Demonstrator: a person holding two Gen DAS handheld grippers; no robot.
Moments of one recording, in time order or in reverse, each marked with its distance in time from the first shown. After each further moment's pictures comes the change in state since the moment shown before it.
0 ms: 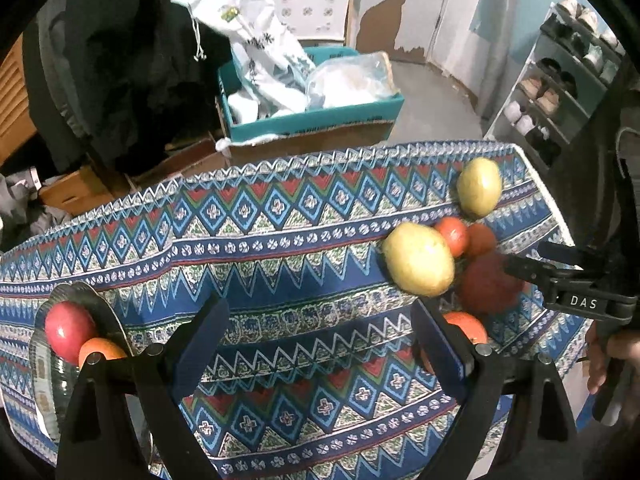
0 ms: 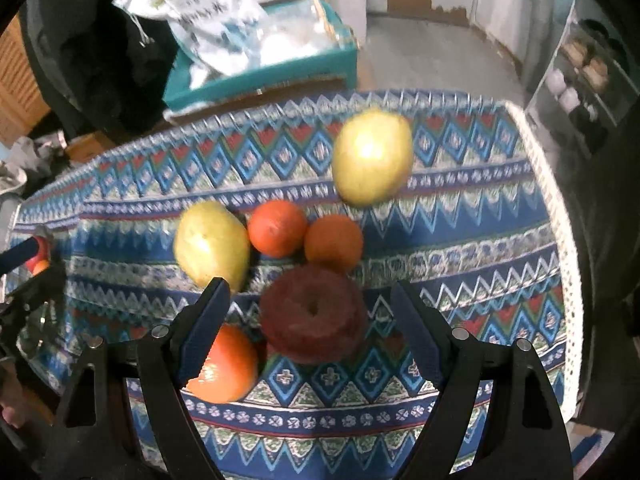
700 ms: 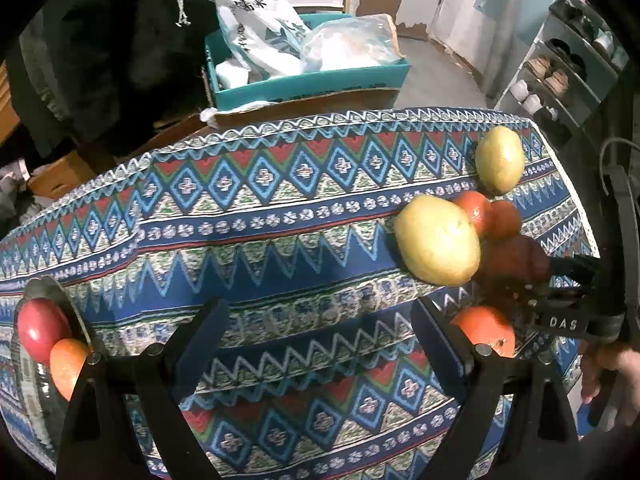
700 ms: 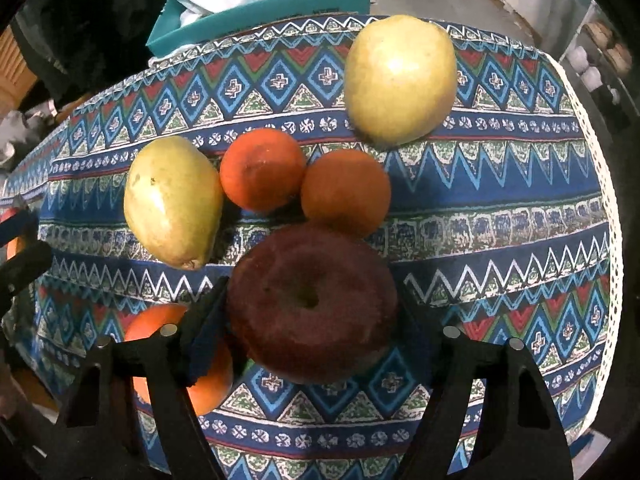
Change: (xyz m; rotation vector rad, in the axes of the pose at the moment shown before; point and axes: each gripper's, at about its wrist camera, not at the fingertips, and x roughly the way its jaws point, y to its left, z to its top) left arm 0.046 -0.008 -0.002 0.006 0.081 -0.015; right arm 0.060 0.002 -0.015 -0.028 0.134 0.015
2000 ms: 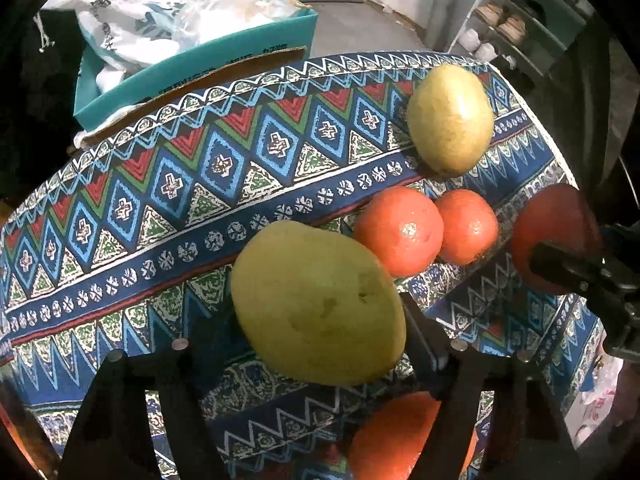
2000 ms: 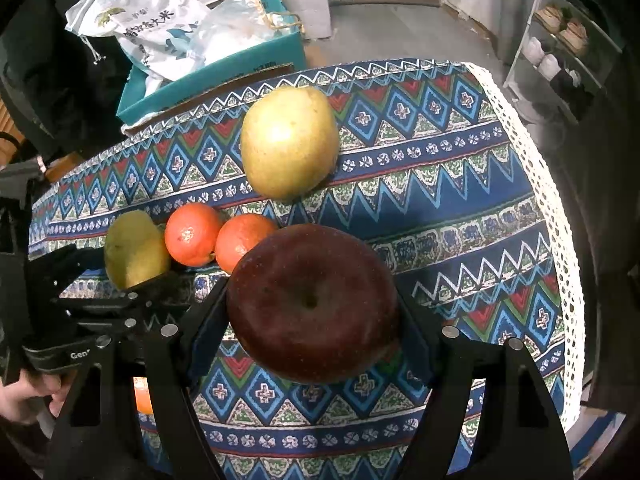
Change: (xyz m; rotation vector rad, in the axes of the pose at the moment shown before) left arm 0.084 -0.088 0.032 0.179 0.095 -0.121; right arm -0.044 -0.059 0.004 0.123 -0.134 -0.032
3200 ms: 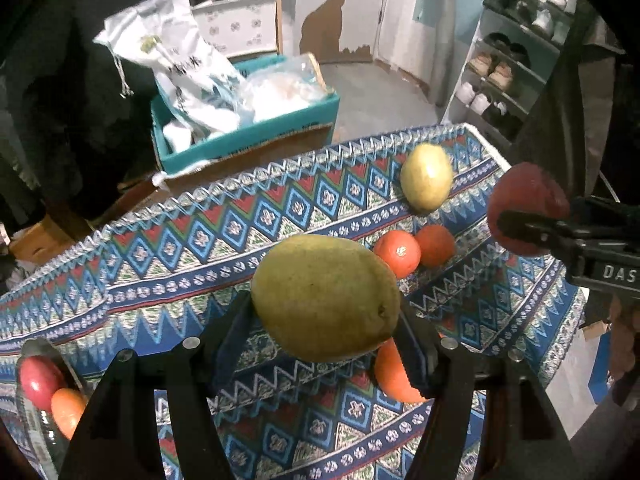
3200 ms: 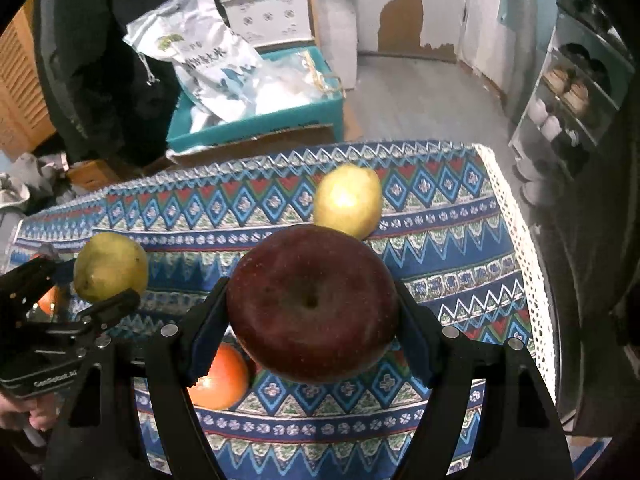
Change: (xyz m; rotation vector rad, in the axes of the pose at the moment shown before) left arm -0.120 0.021 -0.043 -0.005 -0.233 0.064; right arm -0.072 0.052 0.000 -0.108 -0.169 0.004
